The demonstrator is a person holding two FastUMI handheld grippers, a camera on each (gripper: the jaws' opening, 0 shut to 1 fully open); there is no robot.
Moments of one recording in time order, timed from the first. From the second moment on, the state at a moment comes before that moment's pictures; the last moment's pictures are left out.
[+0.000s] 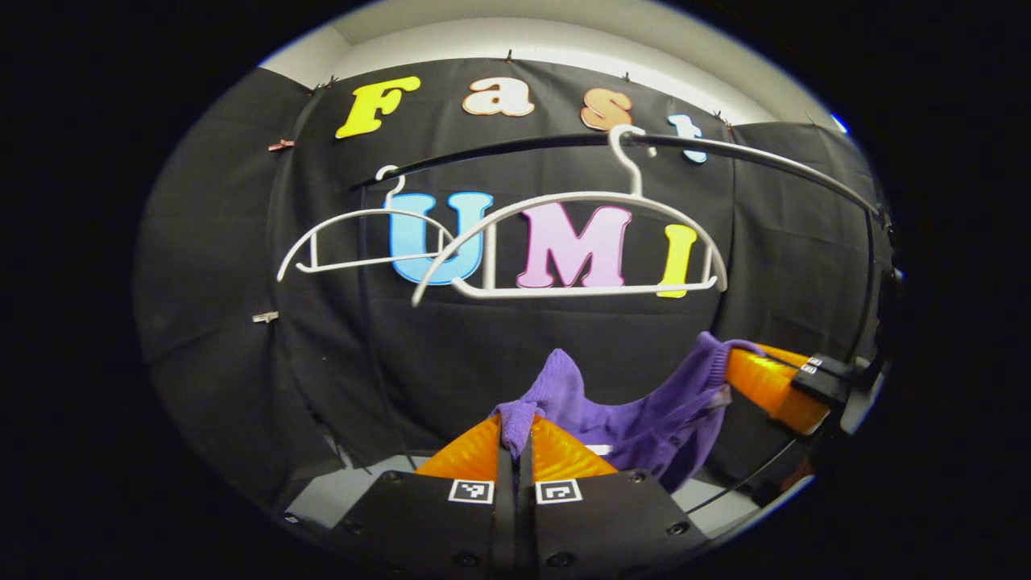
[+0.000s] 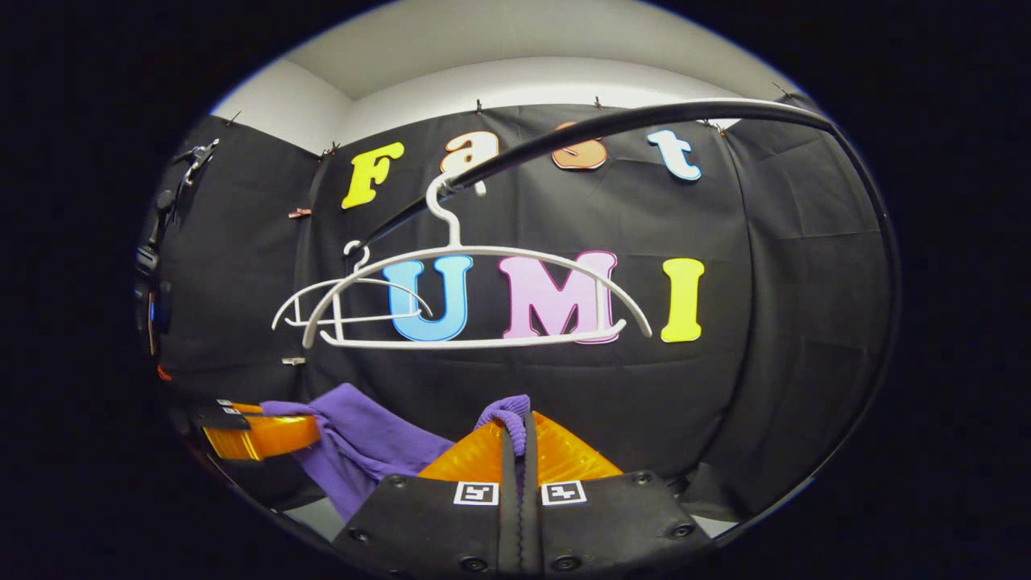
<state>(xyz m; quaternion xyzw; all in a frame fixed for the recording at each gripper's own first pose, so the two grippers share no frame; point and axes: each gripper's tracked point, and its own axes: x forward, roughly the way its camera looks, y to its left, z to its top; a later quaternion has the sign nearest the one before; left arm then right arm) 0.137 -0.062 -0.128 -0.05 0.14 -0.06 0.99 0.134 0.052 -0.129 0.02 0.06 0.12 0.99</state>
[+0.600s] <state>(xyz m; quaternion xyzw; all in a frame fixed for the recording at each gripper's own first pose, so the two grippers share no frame) 0.132 -0.098 -0.267 -0.08 0.26 -0.09 0.96 0.113 0.021 -0.280 0.03 0.21 0.11 0.97</state>
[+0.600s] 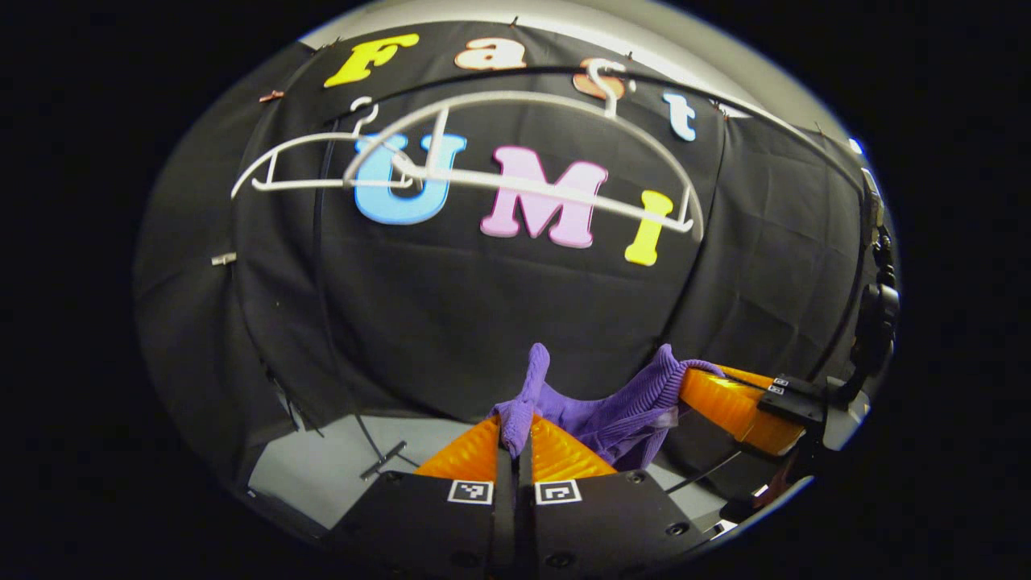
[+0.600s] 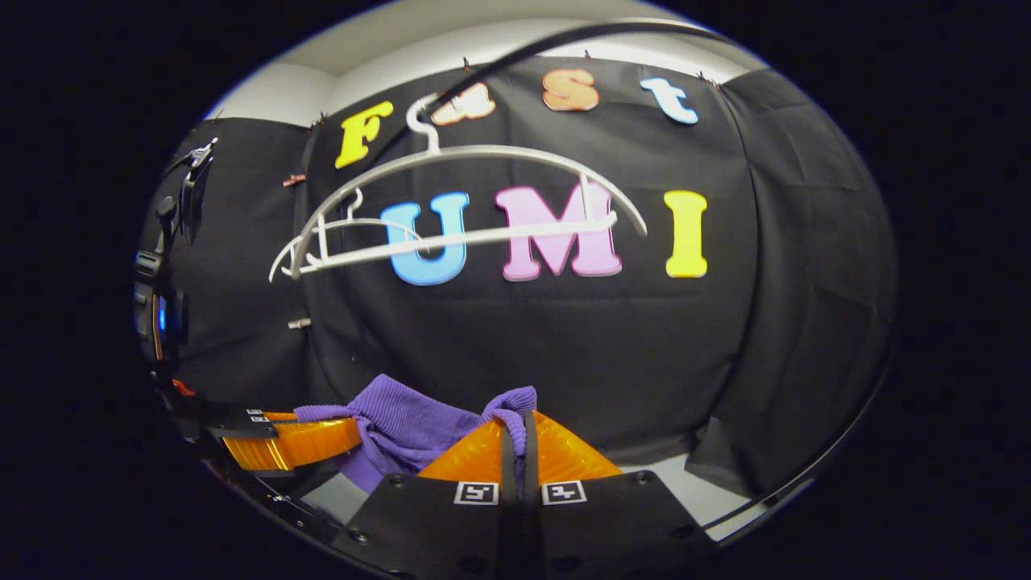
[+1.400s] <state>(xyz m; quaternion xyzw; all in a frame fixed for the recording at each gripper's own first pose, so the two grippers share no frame) 0.078 -0.107 -0.474 -0.04 0.50 -0.05 0.86 0.041 -0.025 -0.521 -0.02 0.47 0.08 0.88</state>
